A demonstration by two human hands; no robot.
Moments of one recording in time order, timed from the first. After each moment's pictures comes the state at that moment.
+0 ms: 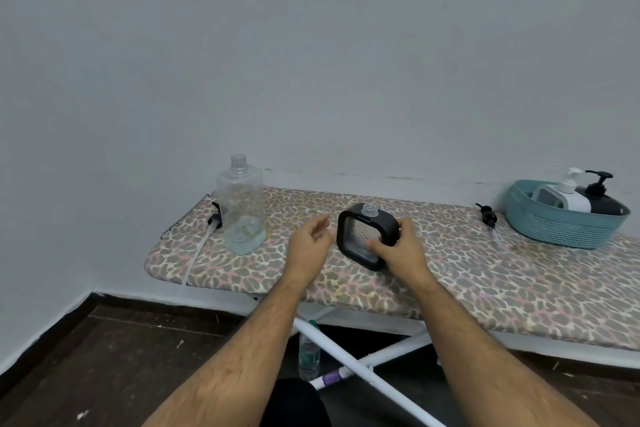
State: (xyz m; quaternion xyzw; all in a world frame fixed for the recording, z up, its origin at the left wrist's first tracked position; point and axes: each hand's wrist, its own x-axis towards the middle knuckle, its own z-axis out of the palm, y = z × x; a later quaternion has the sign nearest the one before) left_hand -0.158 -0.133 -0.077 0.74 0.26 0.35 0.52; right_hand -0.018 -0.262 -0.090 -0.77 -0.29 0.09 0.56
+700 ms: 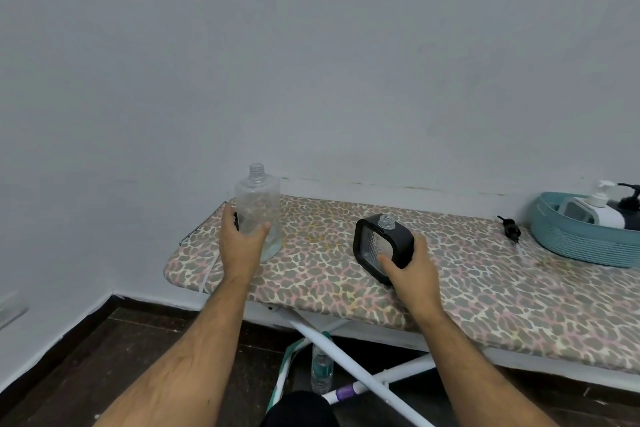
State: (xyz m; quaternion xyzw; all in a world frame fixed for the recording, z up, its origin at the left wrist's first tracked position) left_hand -0.229 -0.042 -0.066 0.66 0.40 0.51 0.39; right_hand -0.039 -0.258 -0.106 -0.78 -0.29 0.00 0.55
